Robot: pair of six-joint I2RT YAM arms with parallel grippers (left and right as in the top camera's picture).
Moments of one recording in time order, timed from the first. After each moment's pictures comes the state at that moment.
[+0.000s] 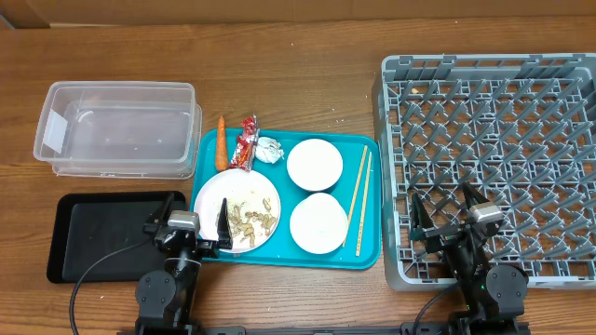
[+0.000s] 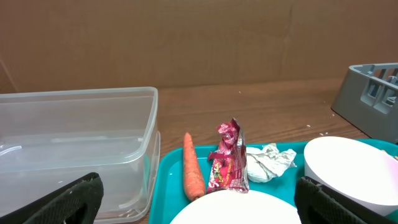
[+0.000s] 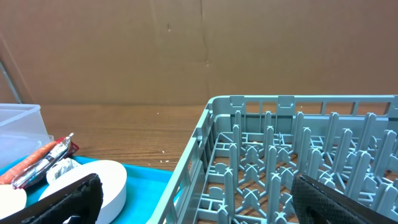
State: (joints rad) left arm -0.08 0.01 0.01 -0.07 0.04 0.00; right arm 0.07 0.01 0.02 -0.02 -0.17 0.10
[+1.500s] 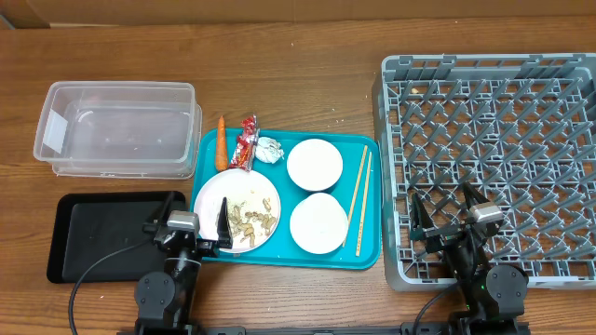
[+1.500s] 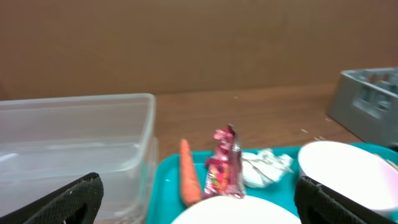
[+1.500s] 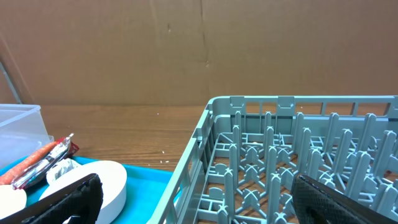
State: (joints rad) left arm -0.08 0.01 0.01 -0.05 0.06 0.00; right arm 0.07 0.01 0.02 -0.01 -0.17 0.10
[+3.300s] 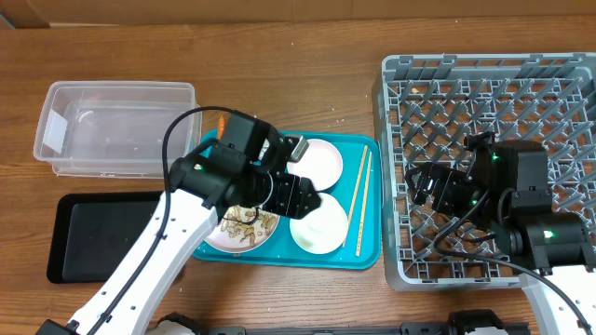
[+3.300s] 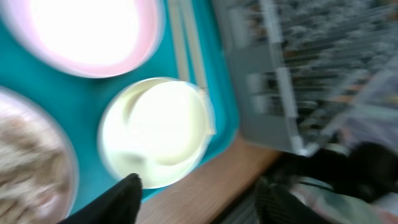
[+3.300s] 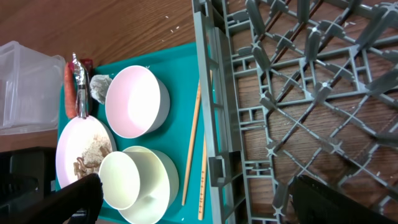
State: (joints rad) left arm -0.46 1.38 1.15 -0.92 0.52 -0.24; right arm 0.07 0.98 0.98 -0.95 -0.30 0.38
